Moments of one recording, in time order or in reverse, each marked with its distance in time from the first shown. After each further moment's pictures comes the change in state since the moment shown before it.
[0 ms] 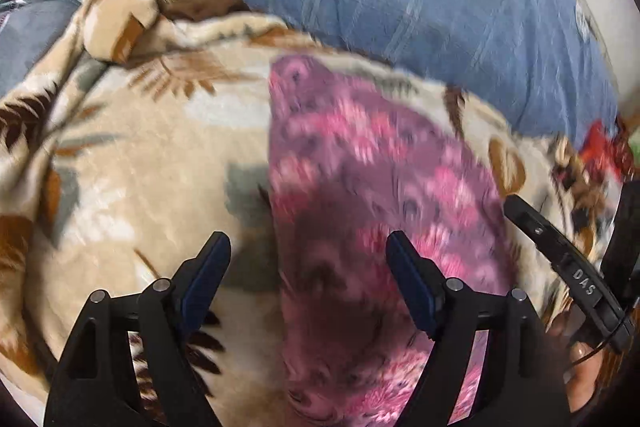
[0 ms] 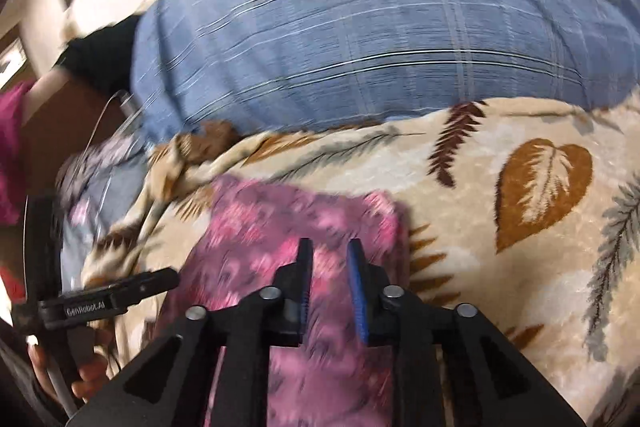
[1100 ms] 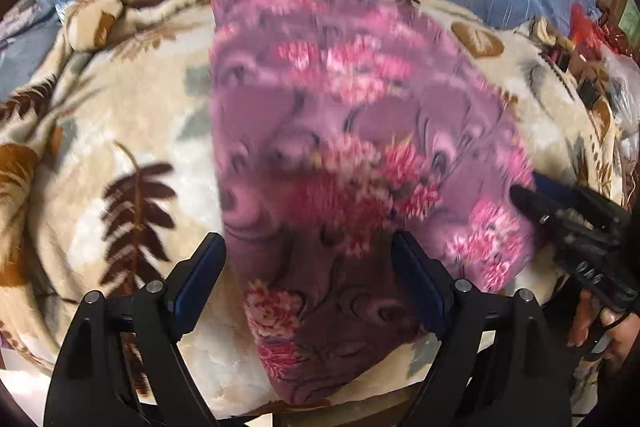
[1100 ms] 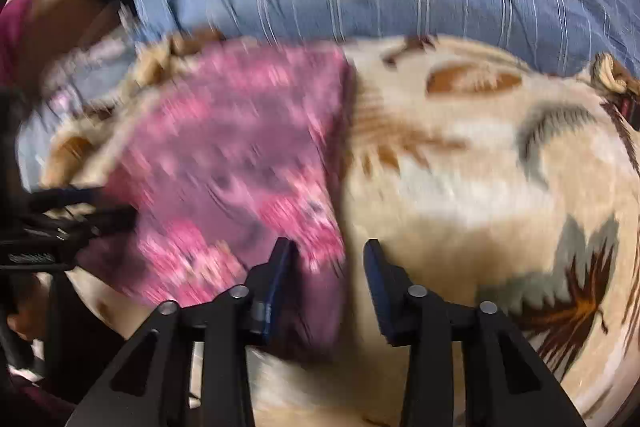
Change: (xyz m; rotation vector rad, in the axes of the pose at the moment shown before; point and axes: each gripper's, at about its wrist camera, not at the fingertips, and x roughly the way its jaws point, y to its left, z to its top) left arm -0.009 -0.041 -0.096 0.248 0.045 0.084; right arm -0.050 -0.006 -0.115 -0.078 0.090 -0.173
